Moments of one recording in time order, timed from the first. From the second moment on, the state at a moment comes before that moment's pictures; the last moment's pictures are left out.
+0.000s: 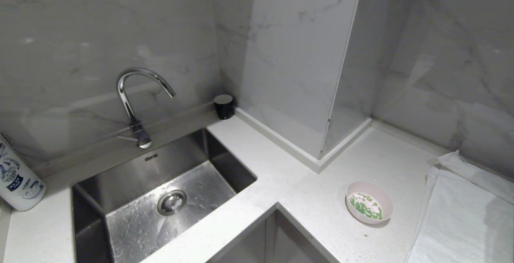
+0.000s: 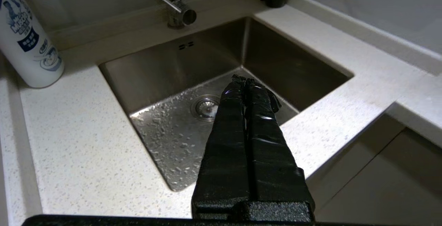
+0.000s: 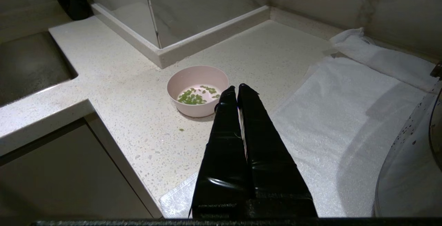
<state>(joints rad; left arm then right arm) 0.00 0.07 -0.12 0.07 0.00 -0.03 0.00 0.00 0.00 -0.01 -0.01 0.03</state>
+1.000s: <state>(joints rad) 0.00 1.54 -0.78 -0.21 0.16 -0.57 0.00 0.00 0.00 -0.01 -0.01 0.03</state>
